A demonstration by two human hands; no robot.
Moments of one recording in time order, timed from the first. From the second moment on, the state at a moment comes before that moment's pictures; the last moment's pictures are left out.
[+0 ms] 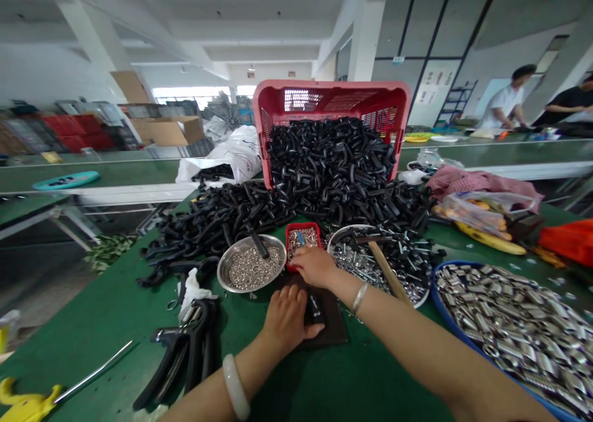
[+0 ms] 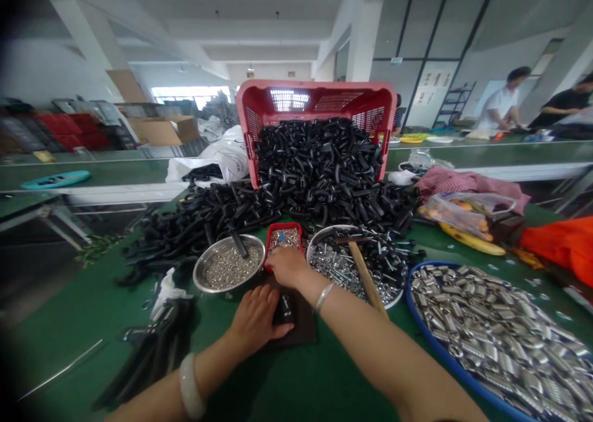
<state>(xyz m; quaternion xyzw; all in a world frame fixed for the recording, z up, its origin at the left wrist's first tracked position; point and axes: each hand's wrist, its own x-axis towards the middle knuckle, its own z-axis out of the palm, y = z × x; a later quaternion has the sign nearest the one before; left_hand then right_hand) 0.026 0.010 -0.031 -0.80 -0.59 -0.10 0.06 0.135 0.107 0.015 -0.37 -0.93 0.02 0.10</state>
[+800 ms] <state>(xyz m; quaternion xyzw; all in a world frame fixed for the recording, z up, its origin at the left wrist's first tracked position) -0.040 0.040 -0.025 -0.61 -0.53 -0.53 -0.25 0.078 0.129 -0.011 -0.33 -0.93 -0.15 -0.02</state>
